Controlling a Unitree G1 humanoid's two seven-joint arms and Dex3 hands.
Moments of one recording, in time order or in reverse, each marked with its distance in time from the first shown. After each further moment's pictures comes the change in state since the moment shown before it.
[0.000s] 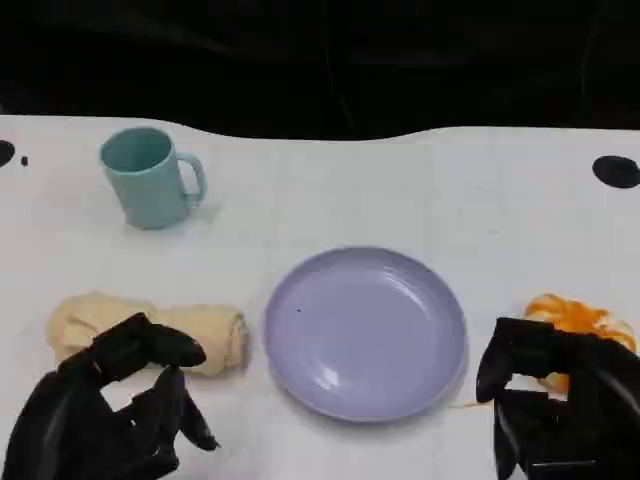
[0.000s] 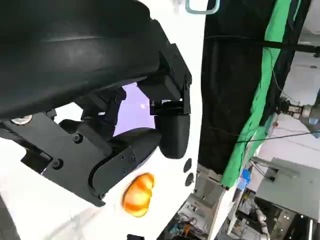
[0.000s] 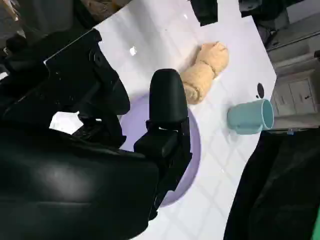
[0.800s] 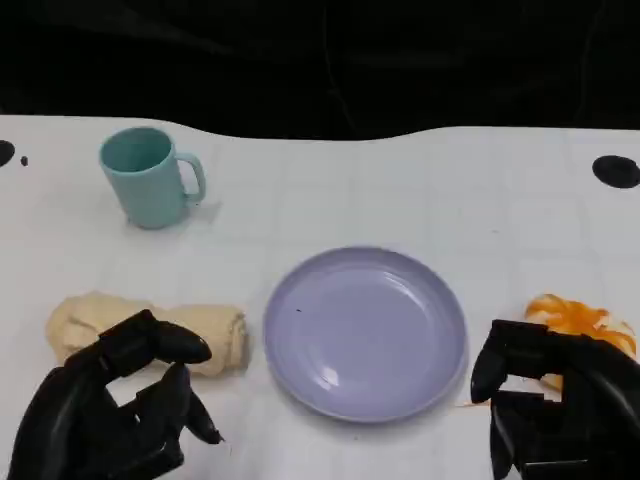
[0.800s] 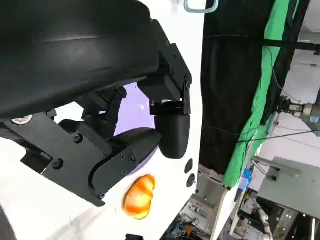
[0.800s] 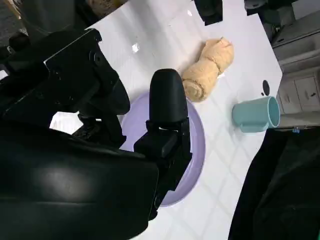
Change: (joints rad) left arm -0.015 0.001 -0.018 0.024 0.023 -0.022 0.000; right arm -0.009 0.000 0.027 0.025 -0.020 -0.010 -0.011
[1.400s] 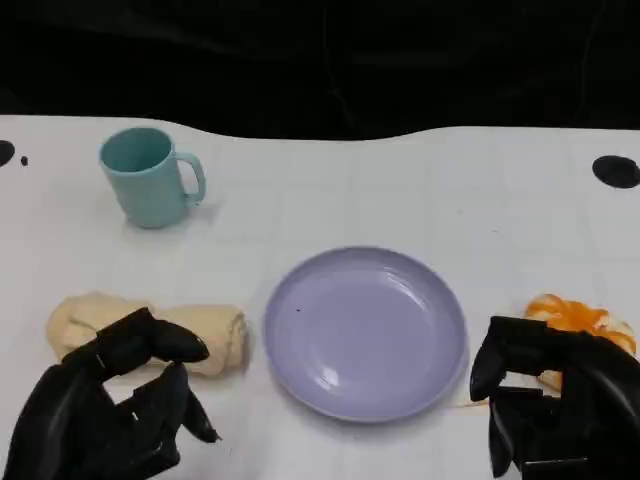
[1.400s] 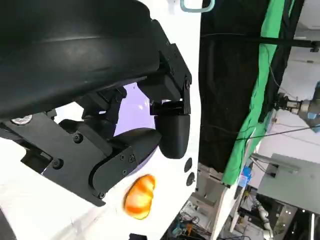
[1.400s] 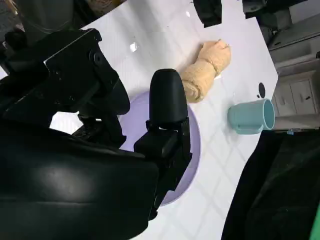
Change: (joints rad) left arm -0.004 0.015 0.005 0.023 -0.003 -0.034 -0.020; right arm 0.001 -0.002 0.005 0.010 -0.017 -0.037 0.020
